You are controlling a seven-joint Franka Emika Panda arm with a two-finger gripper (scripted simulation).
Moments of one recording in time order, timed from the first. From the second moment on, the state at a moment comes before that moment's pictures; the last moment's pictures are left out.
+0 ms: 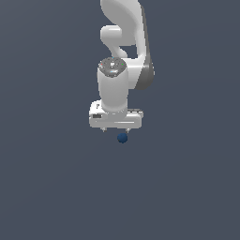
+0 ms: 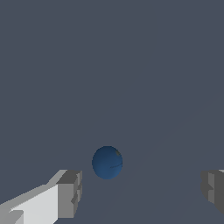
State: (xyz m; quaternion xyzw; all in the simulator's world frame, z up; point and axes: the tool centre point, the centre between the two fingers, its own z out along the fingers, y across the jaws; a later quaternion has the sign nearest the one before) arm 0.009 -0.017 0.167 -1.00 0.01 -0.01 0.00
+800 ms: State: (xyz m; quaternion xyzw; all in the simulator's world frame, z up) arm 0.019 -0.015 0.178 -1.00 -0.01 -0.02 0.00
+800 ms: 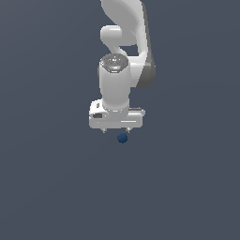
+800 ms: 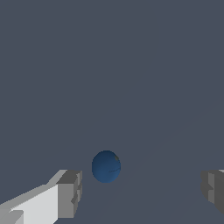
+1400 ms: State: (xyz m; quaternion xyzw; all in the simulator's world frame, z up) arm -0.009 0.002 0.119 -1.00 -0.07 -0.01 0.00
